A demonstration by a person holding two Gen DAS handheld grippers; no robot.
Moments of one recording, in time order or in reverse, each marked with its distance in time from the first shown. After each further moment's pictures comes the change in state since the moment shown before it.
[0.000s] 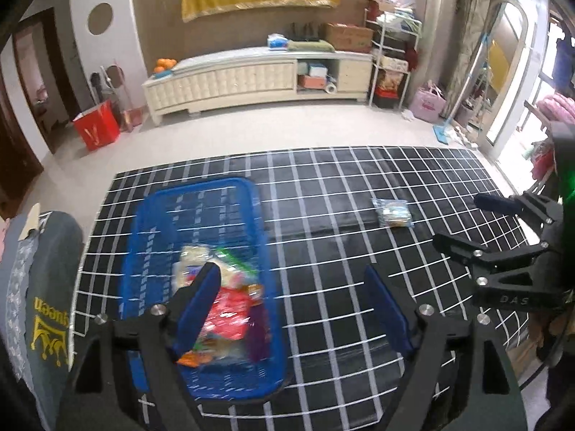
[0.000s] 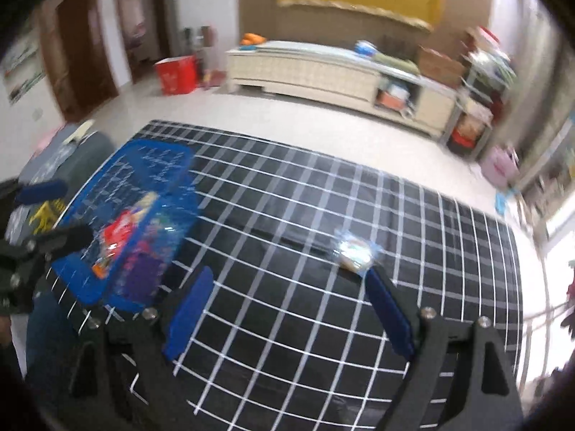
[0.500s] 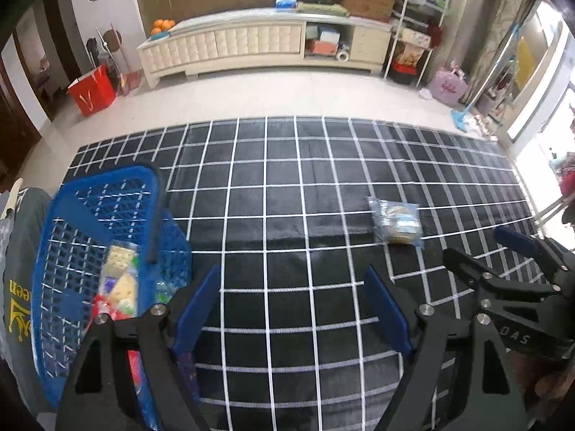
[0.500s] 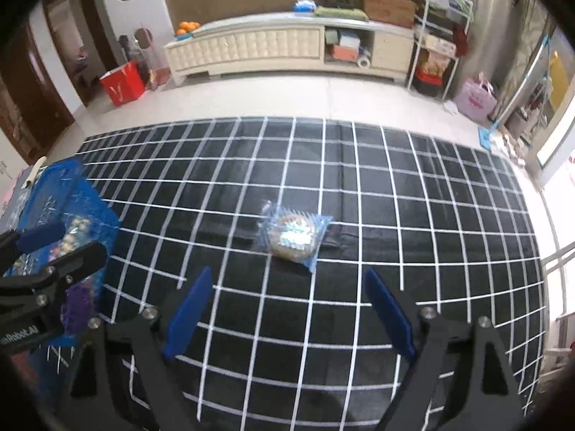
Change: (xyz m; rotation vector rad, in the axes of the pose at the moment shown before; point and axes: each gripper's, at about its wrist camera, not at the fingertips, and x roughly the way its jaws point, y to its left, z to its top) left arm 0.137 -0.055 0.036 -0.085 0.146 0.039; right arm 0.087 -0.083 -0.005 0.206 0.109 -0.040
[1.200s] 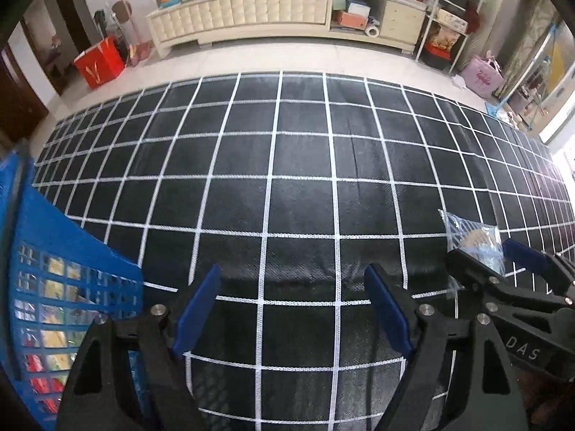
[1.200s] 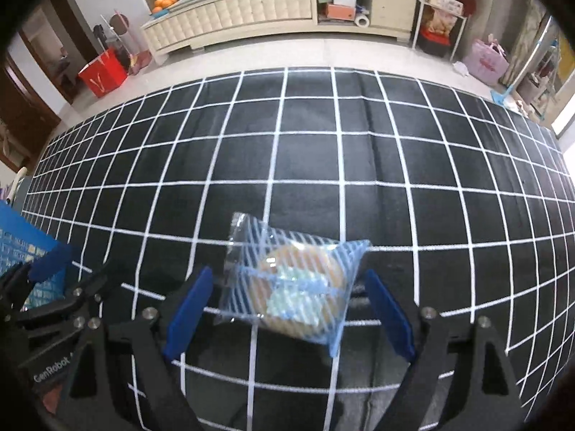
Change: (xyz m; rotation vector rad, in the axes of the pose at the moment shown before) left arm 0.113 0.010 0.023 -0.079 0.087 0.049; right arm 0.104 -0.013 0.023 0.072 0.114 0.015
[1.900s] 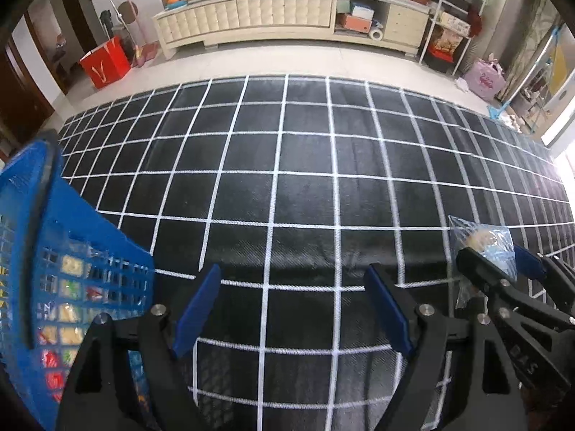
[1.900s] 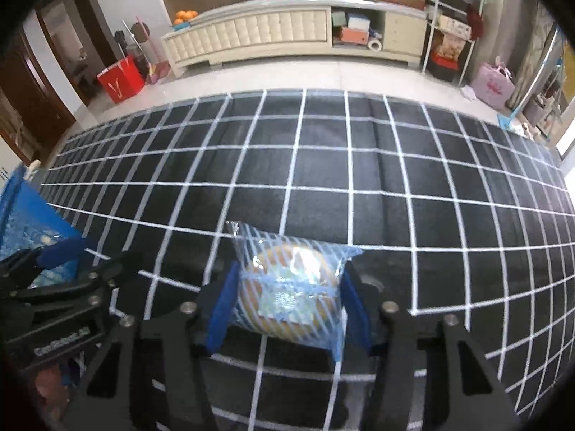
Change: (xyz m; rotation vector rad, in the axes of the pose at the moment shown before) left arm -0.019 -0.006 -0.010 0.002 -0.020 0.011; right arm -0.035 0.010 -0.019 -0.061 -0.097 0.040
